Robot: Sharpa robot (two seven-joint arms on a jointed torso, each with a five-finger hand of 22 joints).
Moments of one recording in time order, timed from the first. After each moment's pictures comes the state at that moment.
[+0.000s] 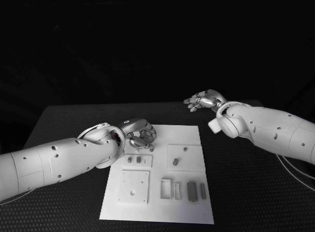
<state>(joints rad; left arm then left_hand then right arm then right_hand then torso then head) 1.27 -0.60 -0.23 1.31 -1.27 -0.33 0.07 1.18 -0.23 0.63 -0.27 0.06 0.92 0.09 0.17 0.71 1.11 0.07 0.15 0.39 1.10 -0.04 1.03 0.56 0.01 0.80 -0.09 0.77 1.30 1.27 -0.63 -0.11 1.02 -0.51 -0.31 0.16 0.85 -0.10 0.43 -0.29 0.34 0.81 0.21 0.25 0.43 0.97 0.13 0.48 0.07 0.97 0.11 0.45 0.53 0.23 0.62 0.21 0.43 1.21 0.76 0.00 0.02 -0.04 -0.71</state>
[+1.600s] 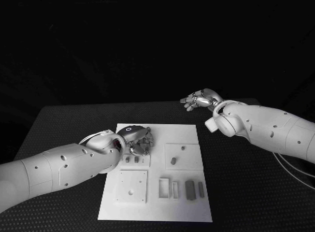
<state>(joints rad) 1.21 -0.54 -0.23 1.21 -1.43 -0.32 0.09 1.18 -0.21 0.62 -0.24 0.08 0.97 0.11 0.19 0.67 1.19 0.07 0.08 0.32 1.14 -0.04 1.12 0.60 0.03 0.85 -0.11 0.80 1.31 1.27 -0.63 -0.11 1.03 -0.51 -0.31 0.16 0.85 -0.09 0.43 -0.29 0.34 0.81 0.20 0.25 0.43 0.97 0.13 0.48 0.07 0.97 0.11 0.45 0.53 0.23 0.62 0.21 0.43 1.21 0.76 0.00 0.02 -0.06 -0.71</state>
